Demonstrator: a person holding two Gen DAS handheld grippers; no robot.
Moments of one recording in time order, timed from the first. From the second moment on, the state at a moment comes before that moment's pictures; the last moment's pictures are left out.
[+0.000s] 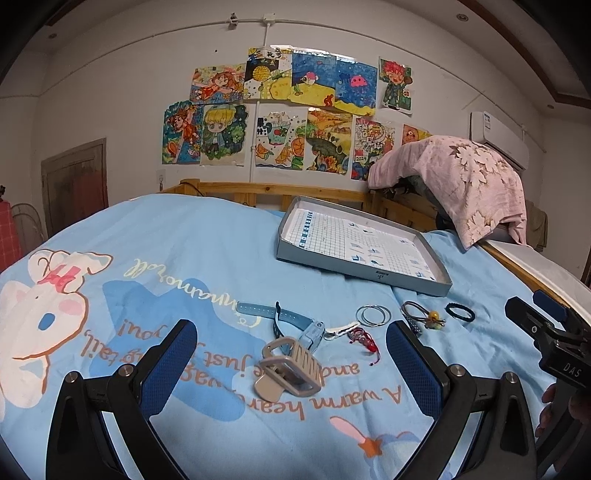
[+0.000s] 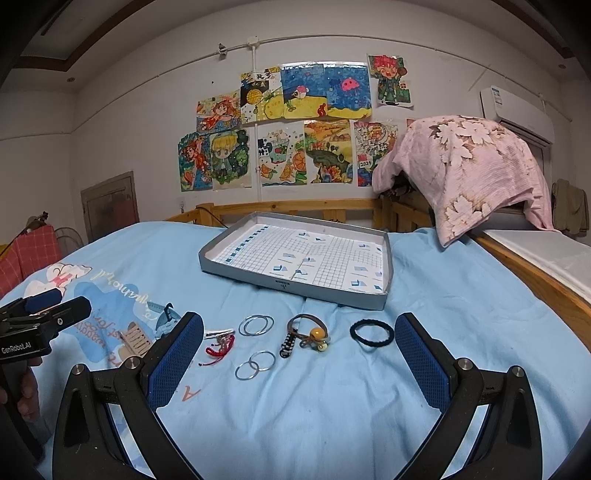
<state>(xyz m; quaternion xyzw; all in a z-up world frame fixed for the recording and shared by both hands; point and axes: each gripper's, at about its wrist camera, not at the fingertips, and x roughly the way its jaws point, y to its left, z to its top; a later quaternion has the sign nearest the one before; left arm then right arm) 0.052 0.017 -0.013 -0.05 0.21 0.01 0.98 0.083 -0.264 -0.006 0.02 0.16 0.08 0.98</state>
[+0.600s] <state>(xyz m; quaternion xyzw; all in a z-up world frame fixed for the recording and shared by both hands) 0.102 0.022 -0.003 -0.05 0.21 0.04 0.98 0.140 -0.238 0.000 0.01 0.14 0.10 0.98</state>
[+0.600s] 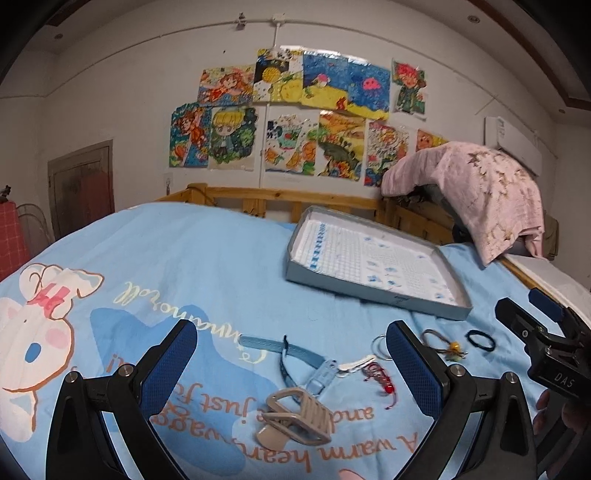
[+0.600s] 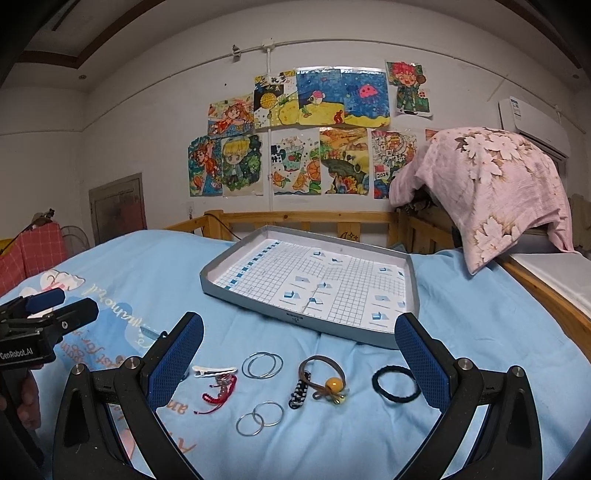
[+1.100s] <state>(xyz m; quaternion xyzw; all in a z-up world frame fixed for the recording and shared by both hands) 0.121 0.023 -0.054 -0.05 0.30 0.03 0.95 0.169 -0.233 -0.055 0.04 0.27 0.14 0.95</state>
